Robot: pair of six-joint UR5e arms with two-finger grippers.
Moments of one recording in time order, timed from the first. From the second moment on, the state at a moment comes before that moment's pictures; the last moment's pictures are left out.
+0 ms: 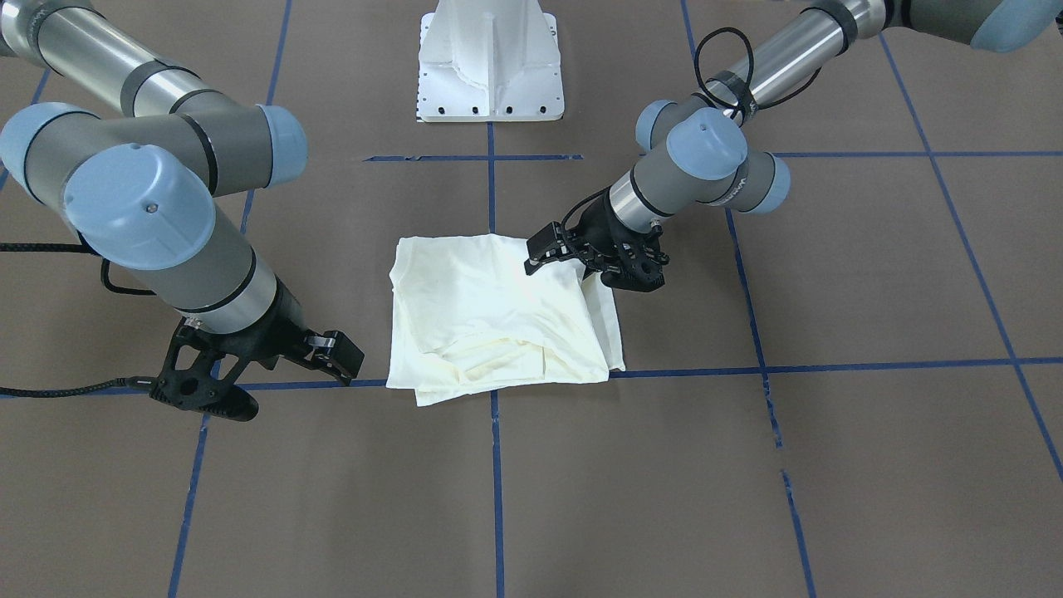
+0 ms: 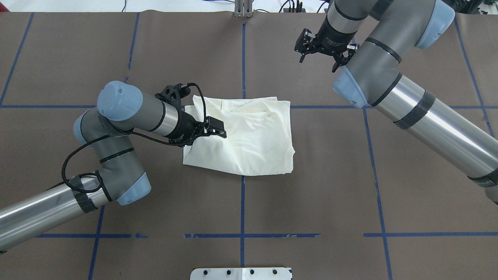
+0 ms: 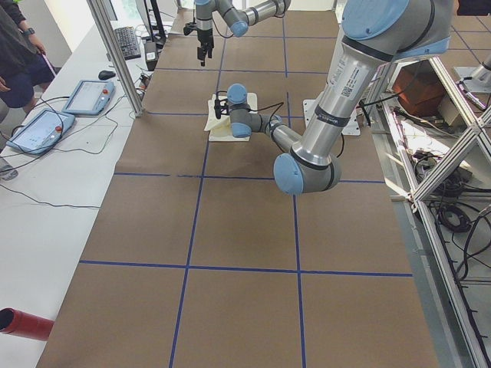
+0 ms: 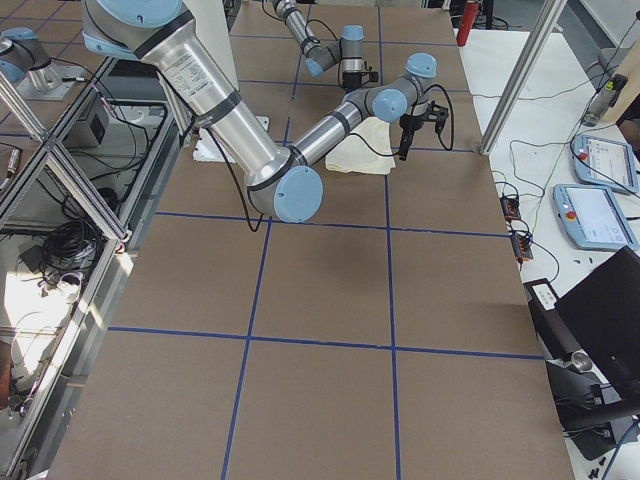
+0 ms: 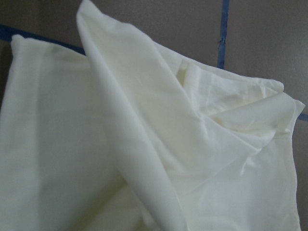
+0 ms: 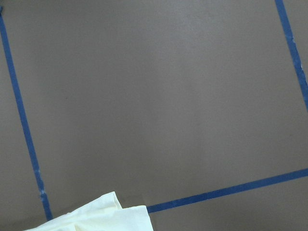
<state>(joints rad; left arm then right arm) -0.61 -2.12 -1.44 -2.46 -2.10 -1.53 0.92 -0.83 1.46 -1.55 2.16 1.17</state>
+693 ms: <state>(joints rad) -0.48 -2.03 -1.55 -2.51 -2.13 -1.53 0.94 -0.83 1.47 -1.55 2.16 1.17</state>
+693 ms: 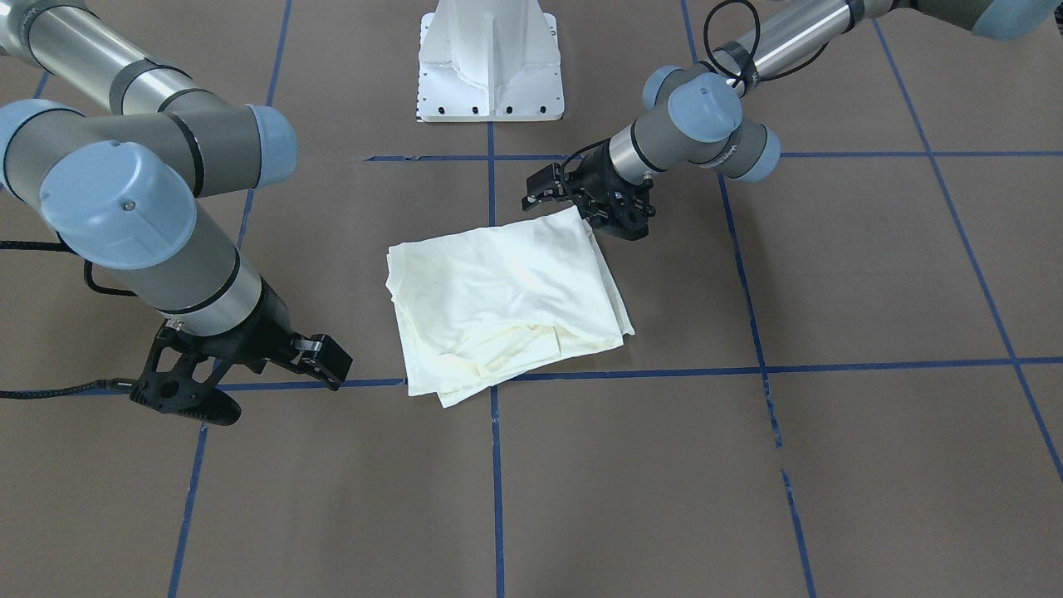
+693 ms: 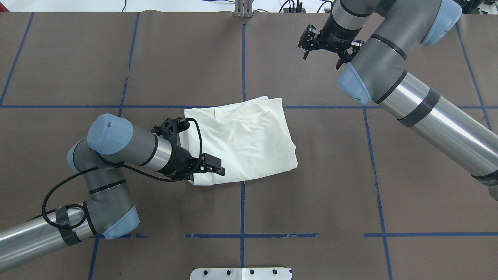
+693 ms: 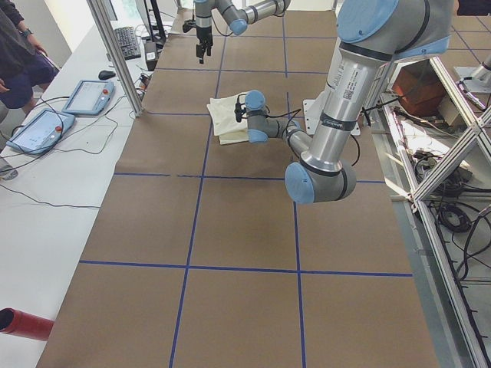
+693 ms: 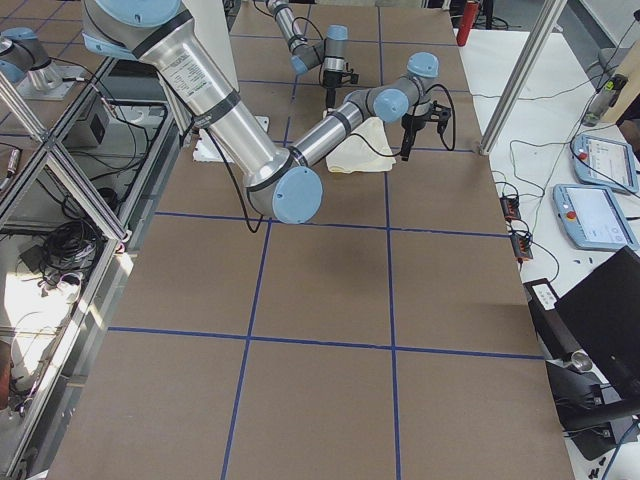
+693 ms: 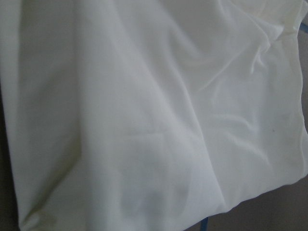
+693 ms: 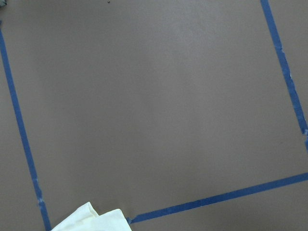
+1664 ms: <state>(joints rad) -0.46 -1.77 -1.83 -2.52 -2.13 -1.53 0.95 -0.89 1.54 -1.55 2.16 1.13</state>
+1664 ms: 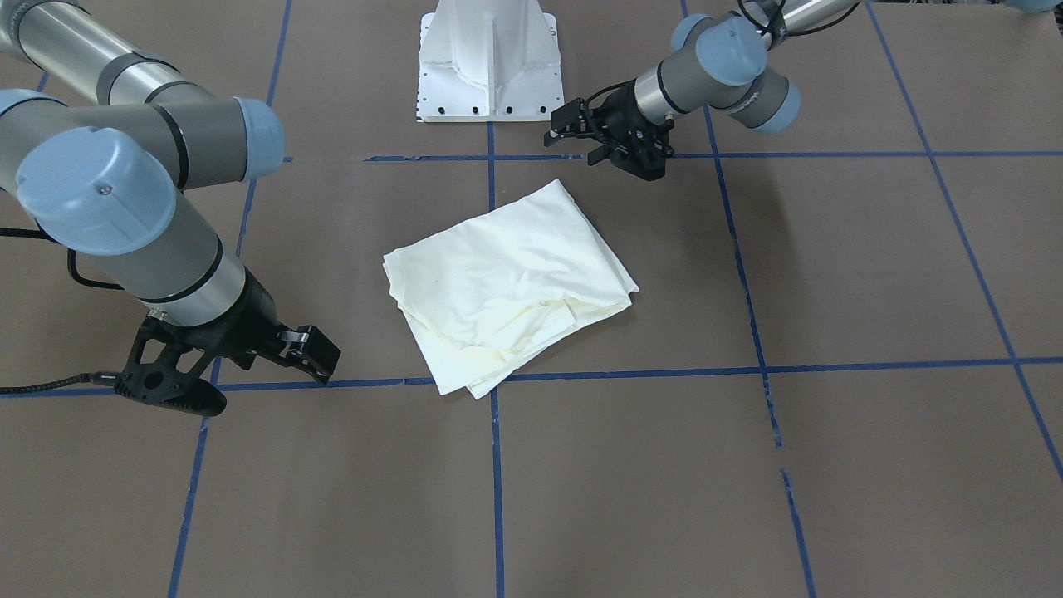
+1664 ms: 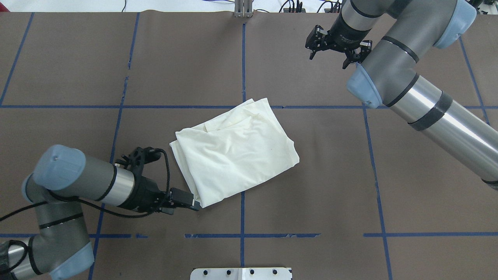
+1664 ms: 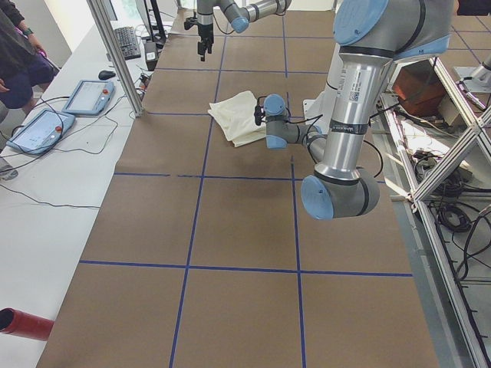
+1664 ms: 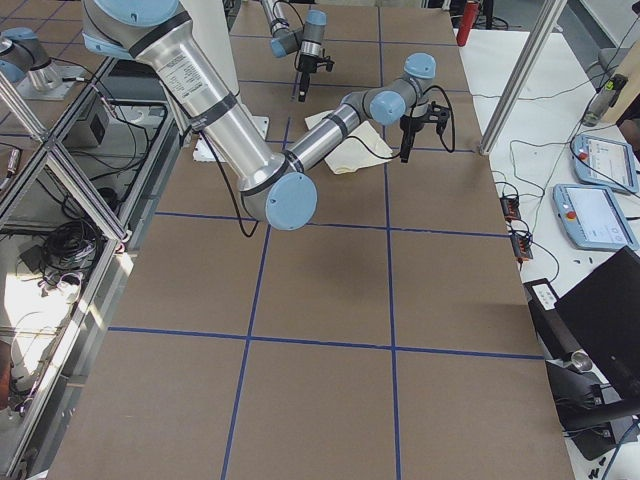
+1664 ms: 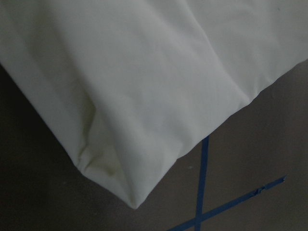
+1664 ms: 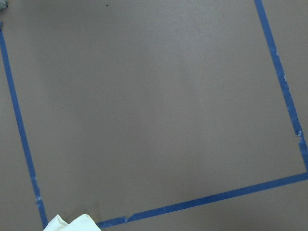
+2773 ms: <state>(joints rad) -1.19 -1.73 -1.76 -2.08 -2.12 -0.77 1.09 -1.15 1.68 -1.58 2.16 0.75</state>
